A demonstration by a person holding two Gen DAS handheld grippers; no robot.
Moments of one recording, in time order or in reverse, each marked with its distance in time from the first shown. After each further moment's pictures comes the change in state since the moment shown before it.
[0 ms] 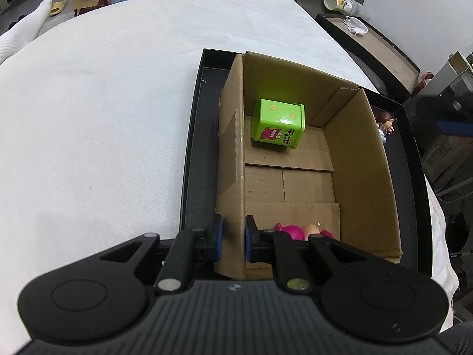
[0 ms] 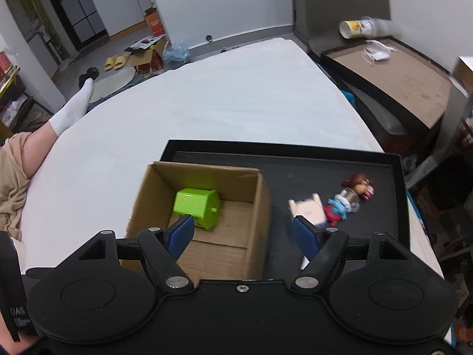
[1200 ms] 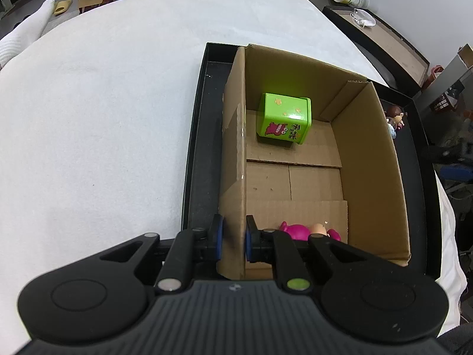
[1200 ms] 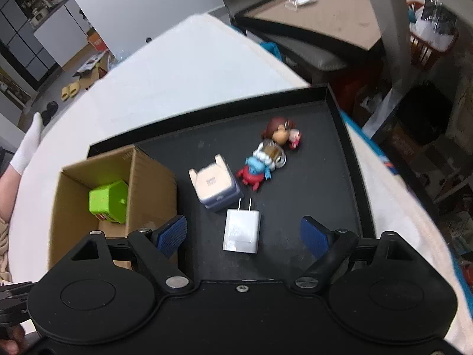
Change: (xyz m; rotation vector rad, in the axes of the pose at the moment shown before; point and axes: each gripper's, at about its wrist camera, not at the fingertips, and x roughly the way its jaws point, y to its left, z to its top) left arm 0.009 -0.009 0.002 0.002 0.026 0.045; right arm 0.041 -0.107 -0.045 0.251 0.049 -0.036
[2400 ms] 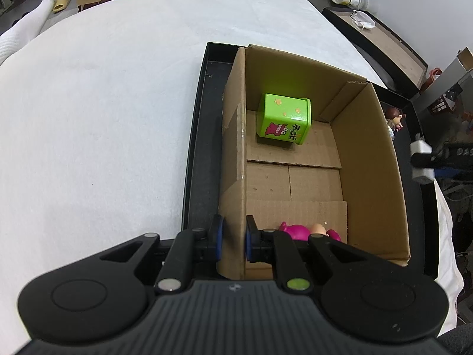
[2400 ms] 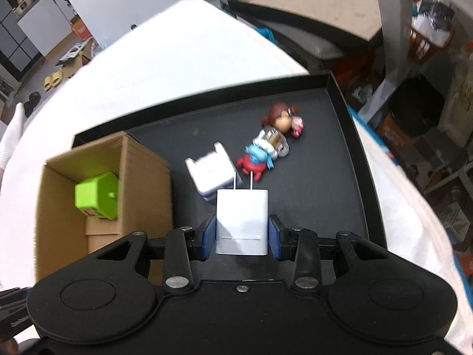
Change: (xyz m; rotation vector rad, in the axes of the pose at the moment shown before) left arm 0.001 0.003 -0.001 -0.005 -0.001 -0.017; right arm 0.008 0.026 0.002 -0.003 0.032 -0.085
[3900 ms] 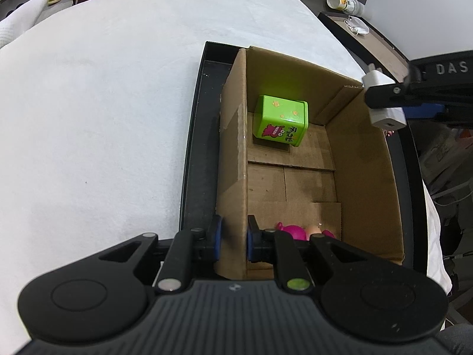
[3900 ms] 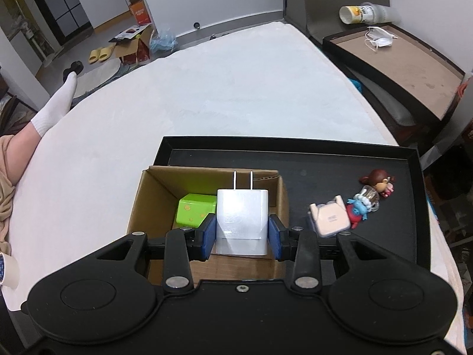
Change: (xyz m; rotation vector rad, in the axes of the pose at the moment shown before) left arm -0.002 0.012 0.001 -0.023 0.002 -0.064; right arm -0.019 0.126 0.023 -0.222 -0.044 0.055
